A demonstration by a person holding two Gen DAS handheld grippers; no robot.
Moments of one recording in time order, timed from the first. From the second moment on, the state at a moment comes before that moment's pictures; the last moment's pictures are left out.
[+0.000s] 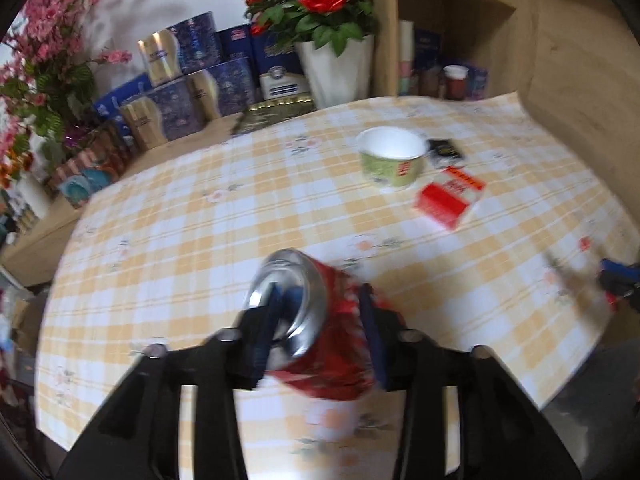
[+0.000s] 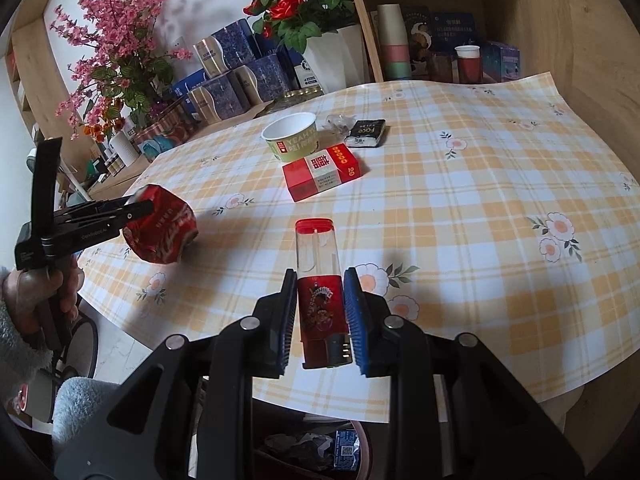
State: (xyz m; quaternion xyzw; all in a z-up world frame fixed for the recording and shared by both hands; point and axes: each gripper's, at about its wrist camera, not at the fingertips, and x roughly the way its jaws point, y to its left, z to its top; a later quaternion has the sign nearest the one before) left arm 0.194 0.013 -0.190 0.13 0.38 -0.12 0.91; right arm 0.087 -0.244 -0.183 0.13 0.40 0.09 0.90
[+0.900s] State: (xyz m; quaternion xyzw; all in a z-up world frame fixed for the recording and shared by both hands) left arm 0.071 -0.012 -0.144 0.07 0.37 -0.24 0.89; right arm 0.031 -0.236 -0.137 0.11 0.36 0.10 0.92
